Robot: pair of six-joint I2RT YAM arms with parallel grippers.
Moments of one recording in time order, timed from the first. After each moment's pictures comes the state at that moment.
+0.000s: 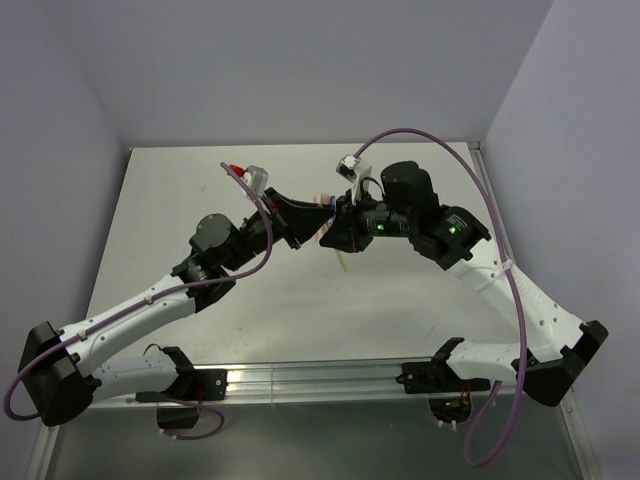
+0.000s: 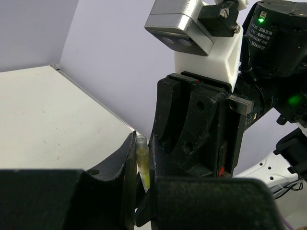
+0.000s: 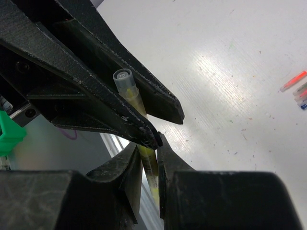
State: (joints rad) left arm -0.86 1.11 0.84 0.51 0.18 -0.60; right arm 0.68 1.18 1.36 -0.65 -0.43 0.25
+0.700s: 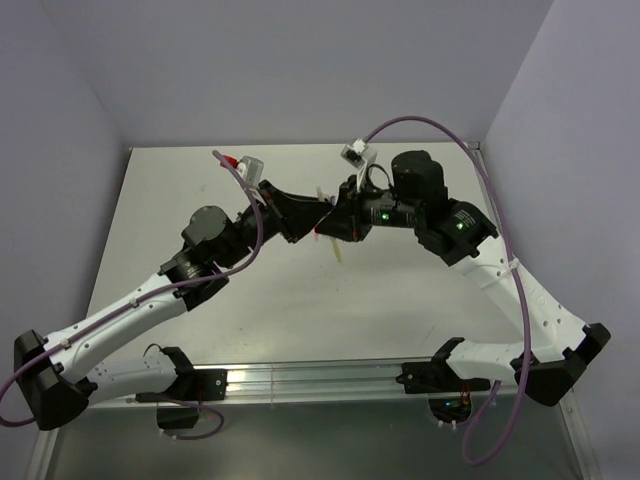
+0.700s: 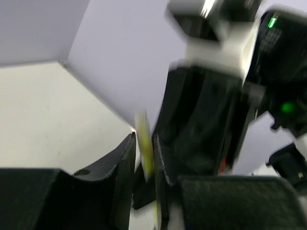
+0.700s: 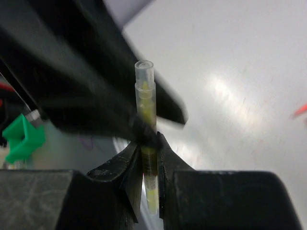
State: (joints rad) left arm -0.89 1.10 0.94 0.40 0.08 -0.62; right arm 0.67 1.19 1.42 -0.65 -0.51 0.26
